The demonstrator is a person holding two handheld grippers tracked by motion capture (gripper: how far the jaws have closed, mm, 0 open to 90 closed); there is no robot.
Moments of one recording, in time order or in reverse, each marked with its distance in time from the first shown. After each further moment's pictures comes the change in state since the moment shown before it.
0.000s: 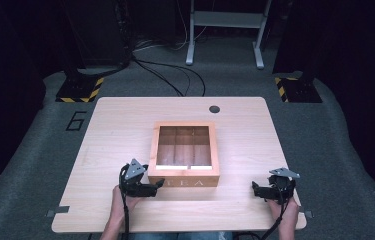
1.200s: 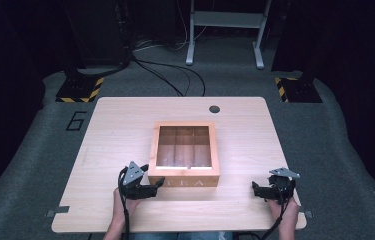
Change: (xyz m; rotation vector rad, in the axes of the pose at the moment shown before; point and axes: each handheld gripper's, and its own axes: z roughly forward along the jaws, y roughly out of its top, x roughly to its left) left arm -0.005 -0.007 -0.003 -0.091 0.024 0.009; right arm 0.000 0.000 0.000 0.000 0.000 -0.001
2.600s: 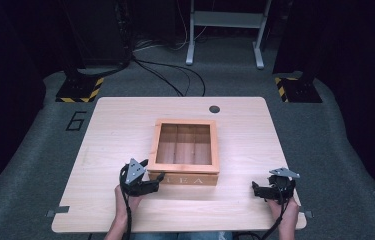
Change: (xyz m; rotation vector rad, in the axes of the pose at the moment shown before) left arm -0.003 0.011 0.003 -0.047 0.085 0.027; right arm 0.000 0.000 0.000 0.000 0.000 0.000
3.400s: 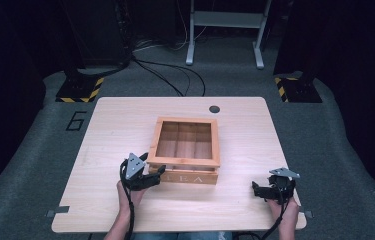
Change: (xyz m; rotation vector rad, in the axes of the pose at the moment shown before) left arm 0.002 0.014 0.005 -0.073 0.035 -0.037; right arm 0.000 0.000 0.000 0.001 0.000 0.000
